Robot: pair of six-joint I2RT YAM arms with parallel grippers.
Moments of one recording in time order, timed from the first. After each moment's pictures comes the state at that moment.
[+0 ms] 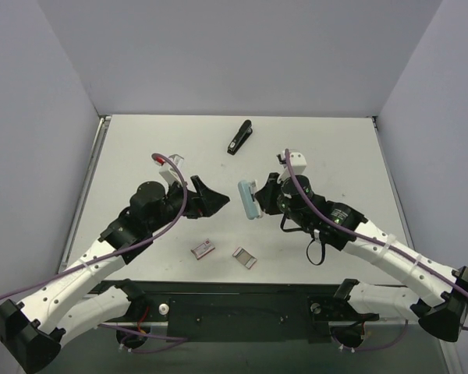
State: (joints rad) left arm -0.69 0.88 0.77 -0.12 0.12 -0.78; right arm 0.85 1.07 0.99 -0.38 0.32 0.57
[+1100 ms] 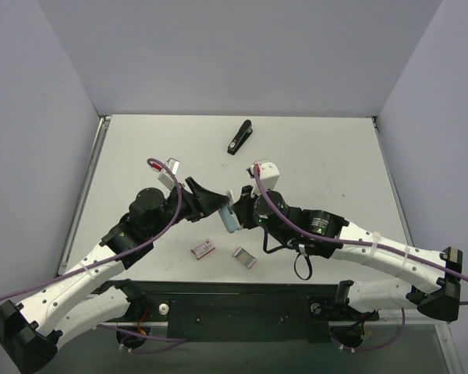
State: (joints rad) left arm -0.73 0.85 0.71 -0.01 0.10 -1.03; right arm 1.16 1.17 1.10 -0.40 0.49 0.57
